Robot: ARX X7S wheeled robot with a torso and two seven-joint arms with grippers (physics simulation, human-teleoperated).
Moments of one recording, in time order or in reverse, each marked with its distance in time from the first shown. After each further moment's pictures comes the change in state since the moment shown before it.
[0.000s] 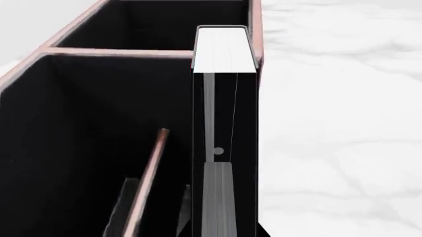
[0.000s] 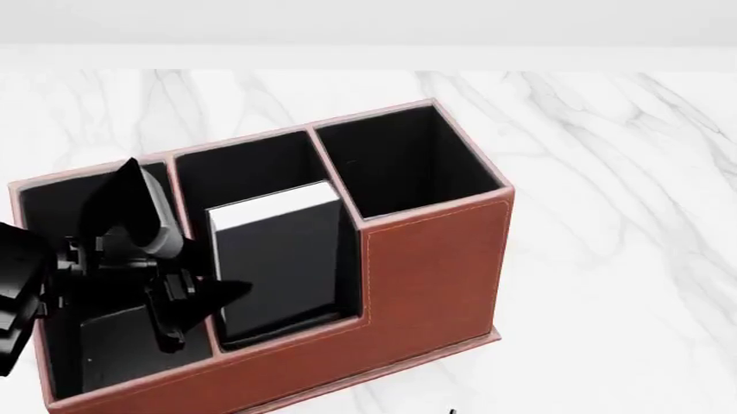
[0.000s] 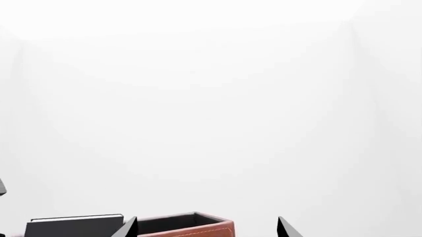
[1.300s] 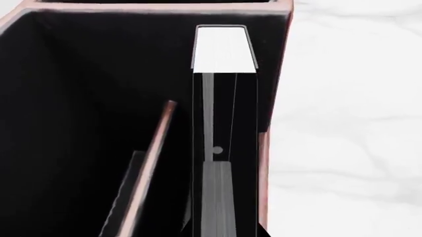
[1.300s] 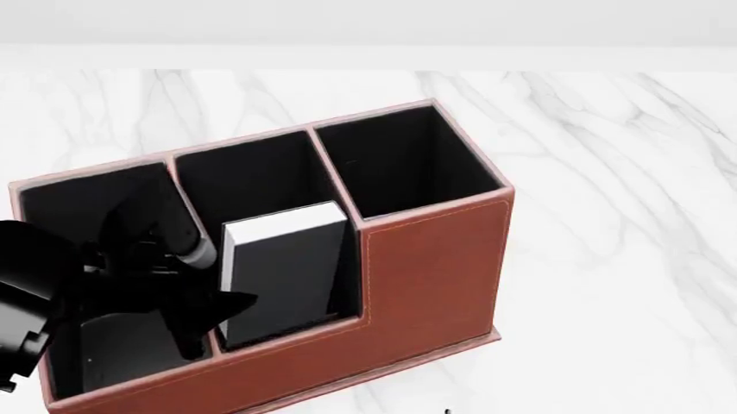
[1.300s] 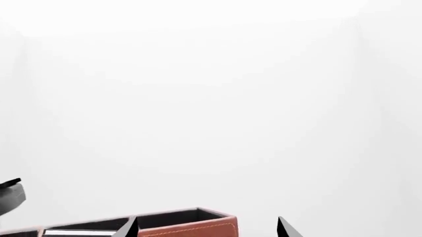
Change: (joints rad) left arm -0.005 0.048 -0.013 0.000 0.138 -0.085 -0.087; right arm 0.017 0.010 -0.023 0.024 0.008 -0.003 0.006
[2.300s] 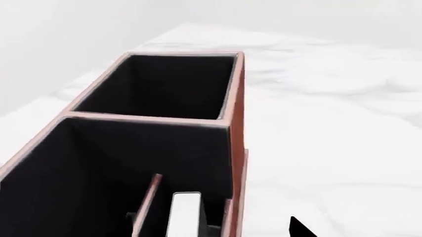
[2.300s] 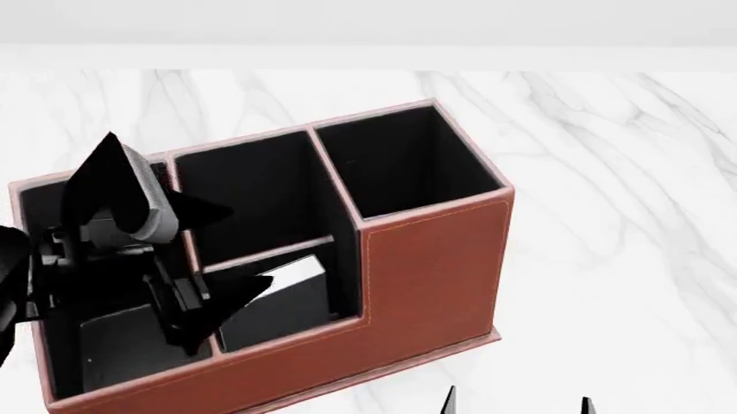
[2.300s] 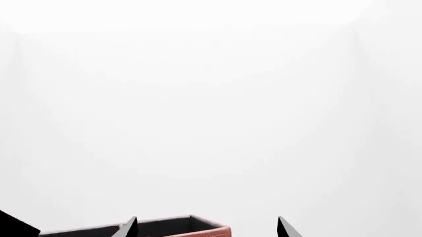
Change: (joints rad) left arm 0.264 -0.134 -0.180 0.893 -0.113 -0.488 -0.003; right arm 0.028 0.009 0.009 -0.052 -0.007 0.080 0.020
